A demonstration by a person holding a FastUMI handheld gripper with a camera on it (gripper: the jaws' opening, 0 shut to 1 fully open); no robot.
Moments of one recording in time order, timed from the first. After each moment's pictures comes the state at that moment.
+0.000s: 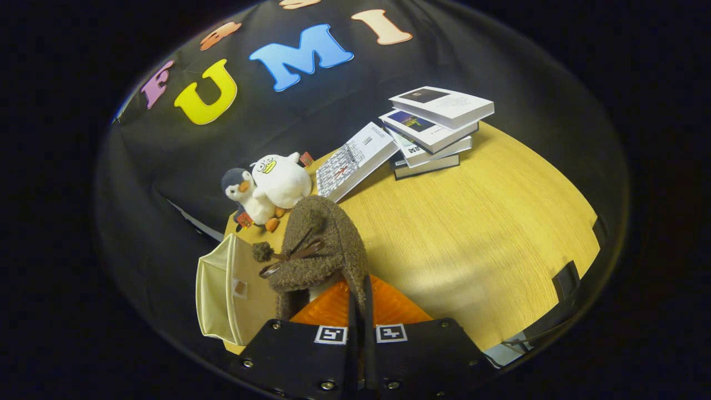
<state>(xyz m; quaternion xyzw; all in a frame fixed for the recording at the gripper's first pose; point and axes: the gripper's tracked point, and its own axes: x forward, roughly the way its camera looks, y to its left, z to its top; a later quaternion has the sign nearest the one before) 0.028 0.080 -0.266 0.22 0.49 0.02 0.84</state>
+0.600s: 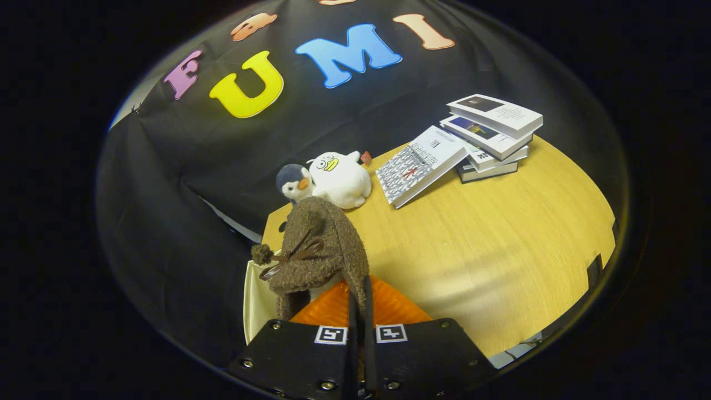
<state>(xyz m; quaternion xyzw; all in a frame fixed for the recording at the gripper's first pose) 0.043 0.204 -0.214 0.24 0.48 0.08 0.84</state>
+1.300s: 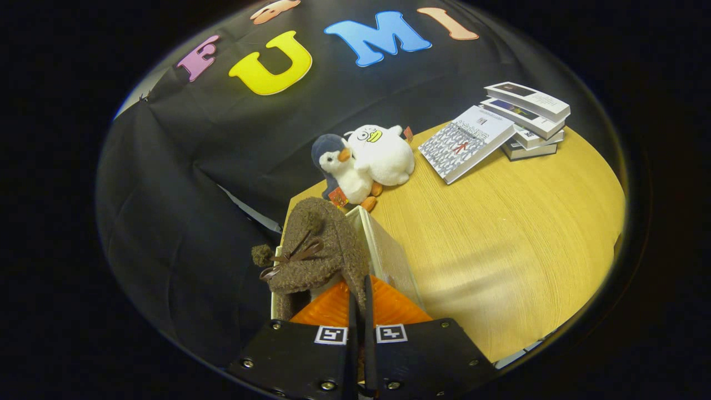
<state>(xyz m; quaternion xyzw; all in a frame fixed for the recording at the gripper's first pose) 0.033 0.305 -0.240 0.24 0.49 0.10 0.83</state>
